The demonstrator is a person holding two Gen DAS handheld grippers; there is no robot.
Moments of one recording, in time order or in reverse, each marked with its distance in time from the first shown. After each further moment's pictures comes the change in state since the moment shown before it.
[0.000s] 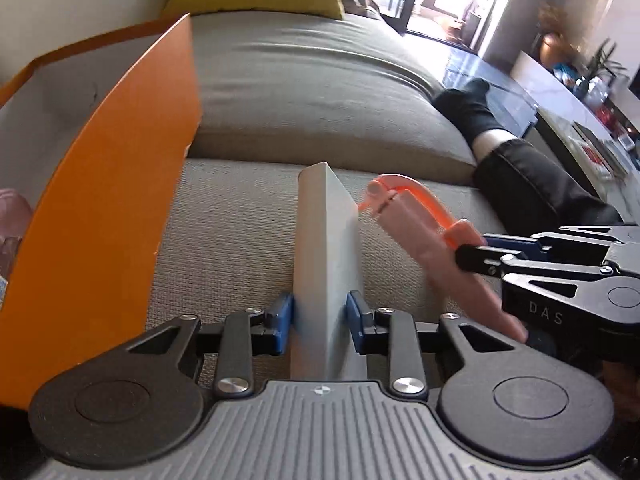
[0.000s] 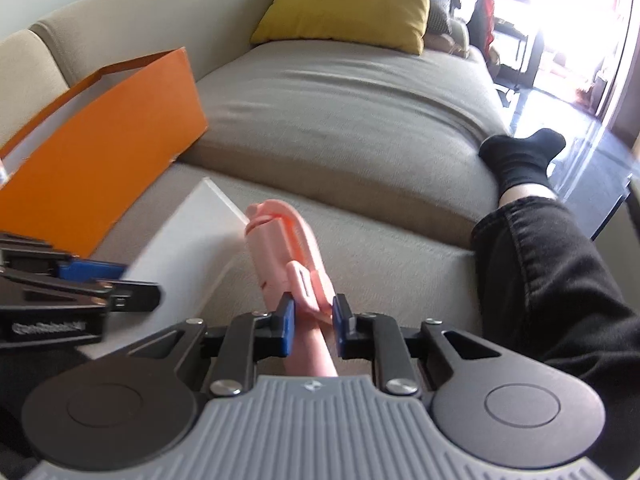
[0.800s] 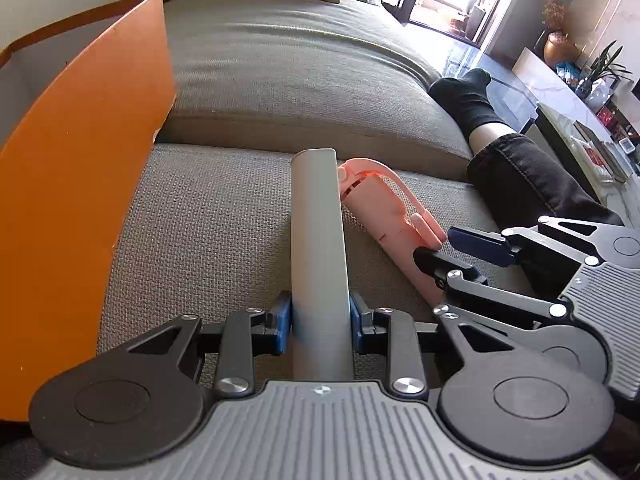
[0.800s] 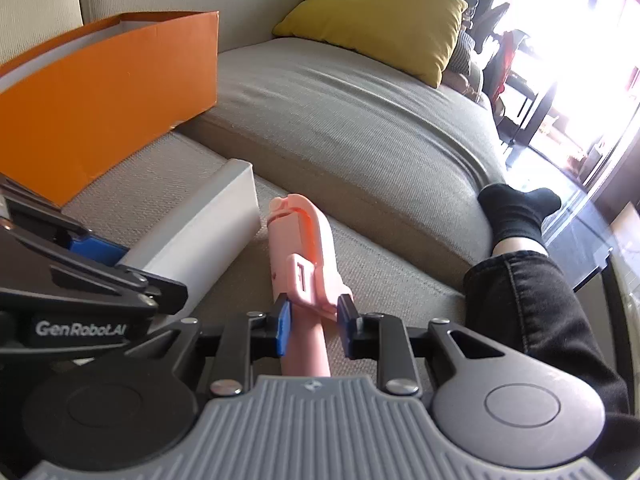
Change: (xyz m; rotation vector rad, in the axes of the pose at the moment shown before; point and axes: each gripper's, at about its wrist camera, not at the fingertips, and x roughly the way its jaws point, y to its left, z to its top) left arm 0.025 -0.011 0.007 -0.046 0.045 -0.020; right arm 0.024 0.029 -0.003 -0.230 -0.041 -0.153
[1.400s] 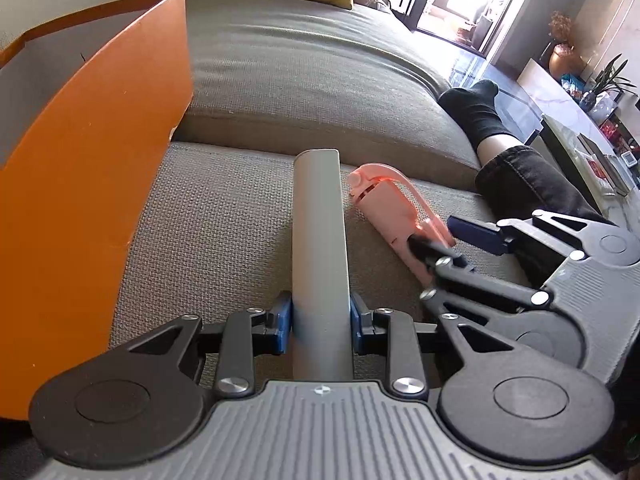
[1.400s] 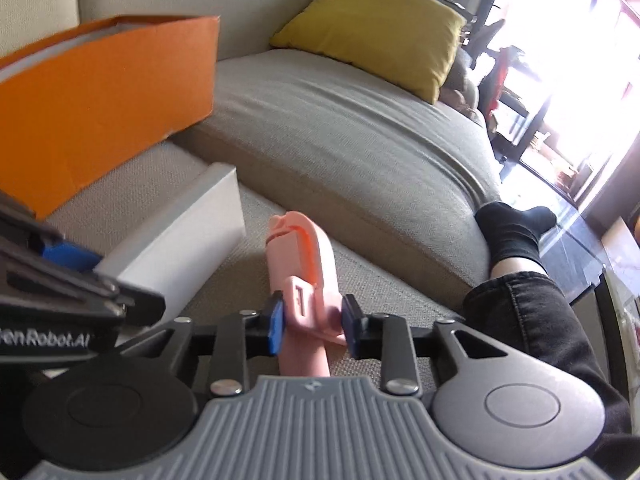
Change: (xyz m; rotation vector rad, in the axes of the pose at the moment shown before) left arm -0.003 0.012 0.000 -0.025 -0.015 0.000; right arm 0.009 0.006 0.007 0.000 -0.047 -0.043
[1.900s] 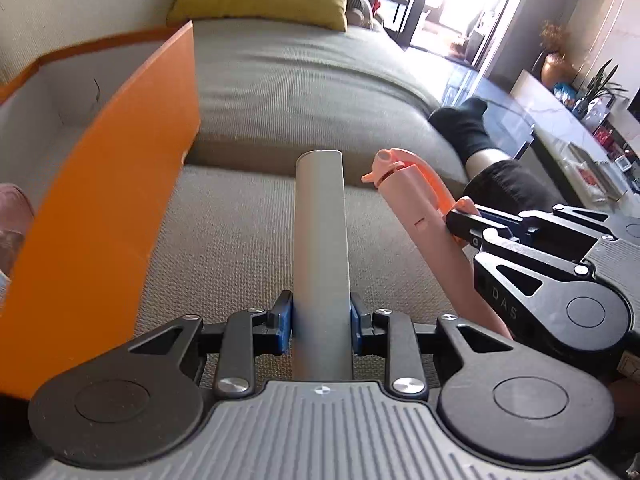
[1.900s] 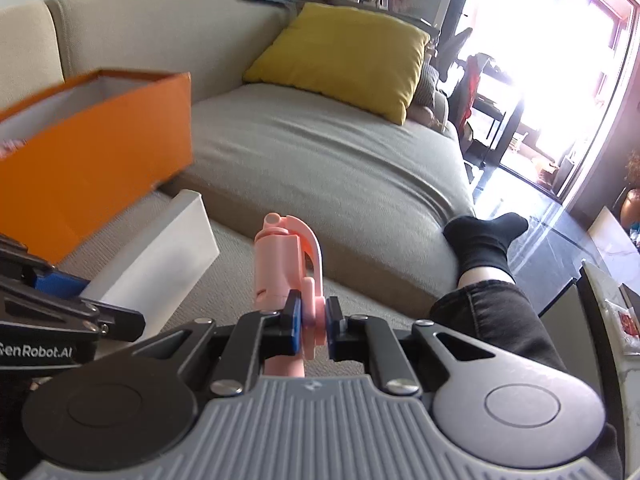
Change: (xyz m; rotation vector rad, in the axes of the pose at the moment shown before) left arm -0.035 0.000 -0.004 0.021 -0.070 -0.006; right arm -0.044 -0.015 0.012 0.077 -0.072 -0.013
